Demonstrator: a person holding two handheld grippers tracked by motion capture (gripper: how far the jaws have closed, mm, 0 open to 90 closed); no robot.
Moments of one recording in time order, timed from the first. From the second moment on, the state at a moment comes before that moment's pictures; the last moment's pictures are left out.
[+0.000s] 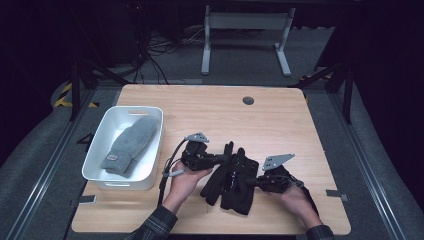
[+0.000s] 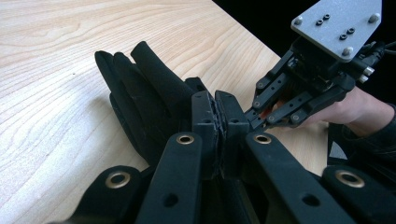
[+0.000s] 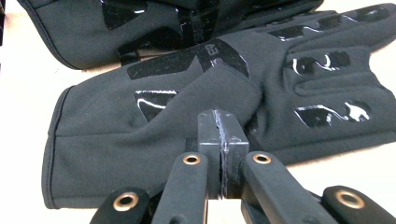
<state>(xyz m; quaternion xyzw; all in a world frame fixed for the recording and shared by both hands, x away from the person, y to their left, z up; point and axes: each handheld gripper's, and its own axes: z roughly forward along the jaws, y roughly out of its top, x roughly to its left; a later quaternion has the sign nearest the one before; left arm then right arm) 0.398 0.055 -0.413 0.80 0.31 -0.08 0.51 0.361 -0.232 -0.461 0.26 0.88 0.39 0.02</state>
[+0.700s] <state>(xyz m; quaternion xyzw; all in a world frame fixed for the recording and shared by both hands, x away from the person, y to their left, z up) 0.396 0.037 -0.416 0.80 0.30 -0.09 0.50 0.360 -0.246 -0.458 0.27 0.89 0.37 0.03</state>
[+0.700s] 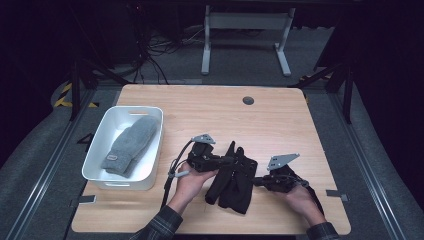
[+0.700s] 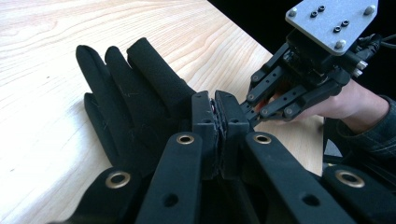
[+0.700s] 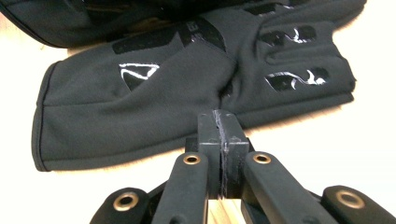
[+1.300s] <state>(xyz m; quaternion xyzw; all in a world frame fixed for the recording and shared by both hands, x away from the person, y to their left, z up) 0.395 0.018 -0.432 0.82 0.30 -0.10 0.48 0.366 -0.206 -0.464 0.24 0.89 0.39 0.03</state>
